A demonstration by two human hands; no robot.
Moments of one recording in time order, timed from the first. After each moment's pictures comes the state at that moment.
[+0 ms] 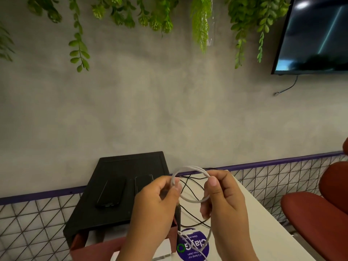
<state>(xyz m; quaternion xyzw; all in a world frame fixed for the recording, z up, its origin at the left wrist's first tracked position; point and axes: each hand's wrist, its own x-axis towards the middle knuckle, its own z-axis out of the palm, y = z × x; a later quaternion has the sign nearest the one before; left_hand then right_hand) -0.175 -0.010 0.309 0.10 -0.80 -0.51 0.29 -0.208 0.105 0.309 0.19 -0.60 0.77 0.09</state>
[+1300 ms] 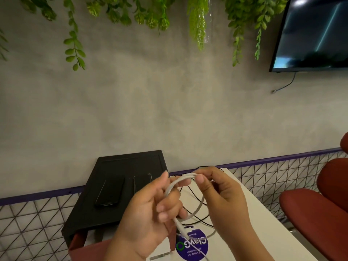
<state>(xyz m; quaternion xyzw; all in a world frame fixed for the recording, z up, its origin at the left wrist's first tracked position) -0.161 -0.014 0.321 -0.04 -0.44 -0.90 0.01 -0.220 0.113 0.314 0.31 -0.68 0.65 0.17</state>
